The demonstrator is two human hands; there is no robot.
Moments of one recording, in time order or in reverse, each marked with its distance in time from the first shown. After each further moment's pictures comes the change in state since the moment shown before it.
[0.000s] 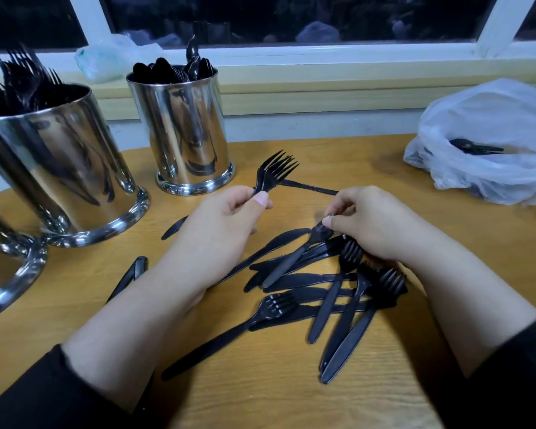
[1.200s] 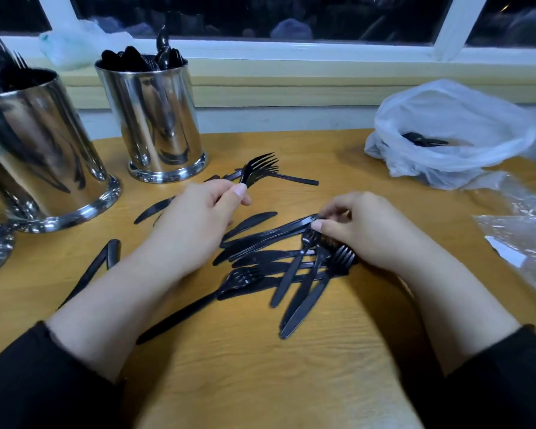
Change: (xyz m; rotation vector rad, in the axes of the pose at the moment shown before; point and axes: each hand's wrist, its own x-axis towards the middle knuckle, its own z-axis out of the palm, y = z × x) left_hand -0.015 0.011 0.008 0.217 -0.014 0.063; right_hand -0.051 0.026 -0.009 -0.007 0.081 0.008
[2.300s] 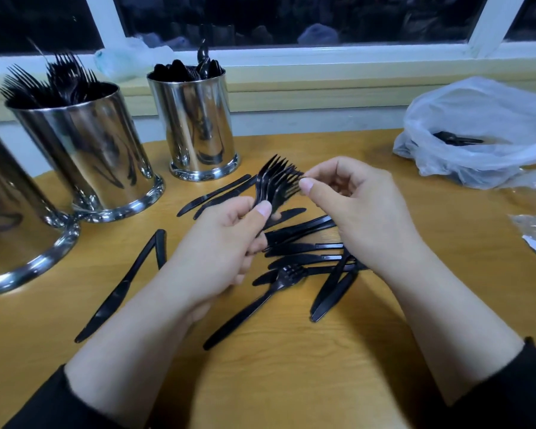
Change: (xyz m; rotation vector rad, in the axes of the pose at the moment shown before) left_hand -0.056 0.009 -0.011 -0.523 -0.129 -0.146; right_hand -0.025 -0.071 0.018 0.678 0.262 -0.244
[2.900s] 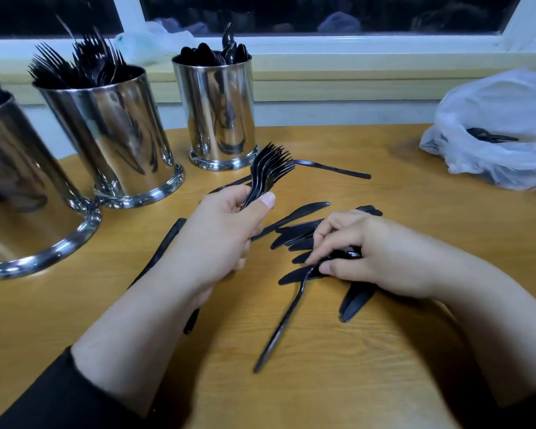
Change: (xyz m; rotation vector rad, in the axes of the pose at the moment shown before) left_hand 0.003 -0.013 -0.031 0.023 0.086 0.001; right_hand -0.007 0.022 -0.010 -0.542 -0.804 -0.052
